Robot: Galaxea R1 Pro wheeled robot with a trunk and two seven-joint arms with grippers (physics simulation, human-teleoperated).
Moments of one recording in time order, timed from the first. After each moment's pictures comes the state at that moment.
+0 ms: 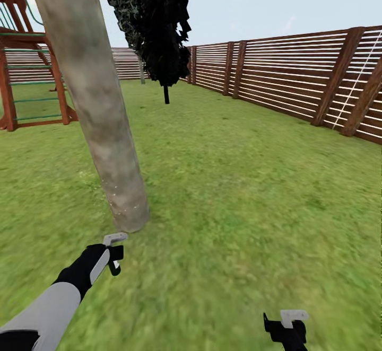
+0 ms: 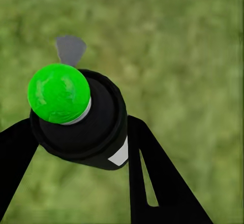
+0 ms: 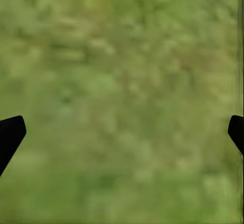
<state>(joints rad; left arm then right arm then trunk) -0.75 0.11 -0.02 -0.52 0.22 0.49 0.12 -0.45 -0.08 -0.28 -0.10 0.31 -0.44 -0.10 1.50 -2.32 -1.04</state>
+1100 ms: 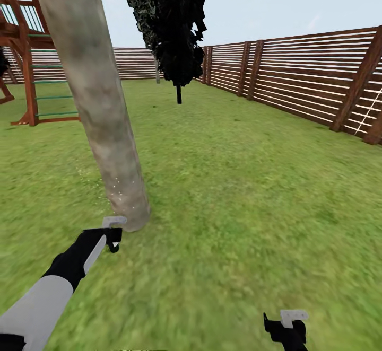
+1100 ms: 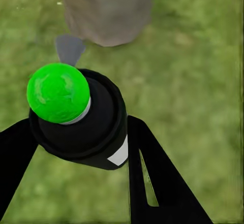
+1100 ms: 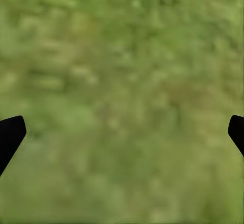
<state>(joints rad) -0.75 0.18 -0.14 -0.73 0.24 0.56 0.11 -0.45 -0.08 -0.29 -0.11 0.31 -0.44 -0.10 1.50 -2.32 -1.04</state>
